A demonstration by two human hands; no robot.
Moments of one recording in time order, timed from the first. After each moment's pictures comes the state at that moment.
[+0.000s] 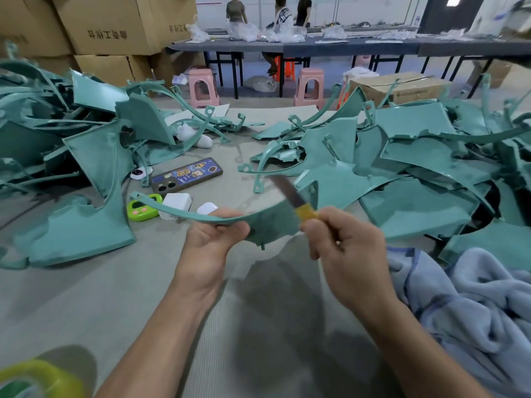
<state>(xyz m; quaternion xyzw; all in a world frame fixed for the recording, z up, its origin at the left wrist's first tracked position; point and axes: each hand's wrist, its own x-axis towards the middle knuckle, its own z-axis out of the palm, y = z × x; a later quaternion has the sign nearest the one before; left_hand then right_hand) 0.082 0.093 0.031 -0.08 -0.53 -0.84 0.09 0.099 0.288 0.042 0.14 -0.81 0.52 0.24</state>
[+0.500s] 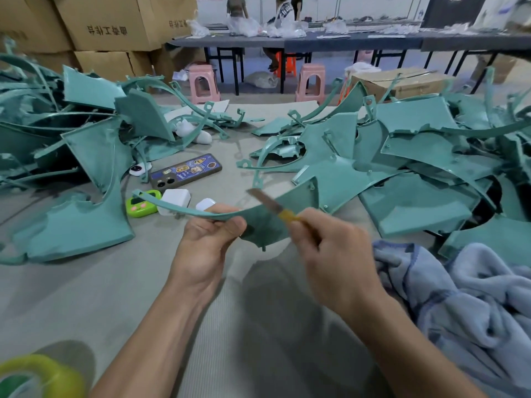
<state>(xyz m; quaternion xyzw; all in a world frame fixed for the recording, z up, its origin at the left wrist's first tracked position) 0.081 0.094 0.028 -0.09 -0.51 -0.85 0.08 0.099 0.278 0.042 0.12 -0.89 0.35 0.28</state>
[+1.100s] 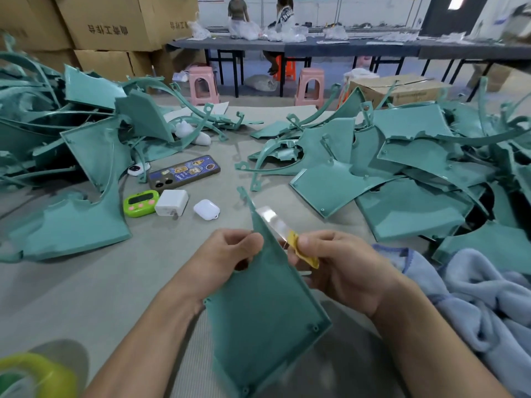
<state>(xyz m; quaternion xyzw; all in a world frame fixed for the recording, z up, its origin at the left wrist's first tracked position) 0.090 0.091 0.035 -0.07 -0.72 -0.68 -0.11 0.090 0.305 0.048 0.06 -0.54 0.79 -0.28</state>
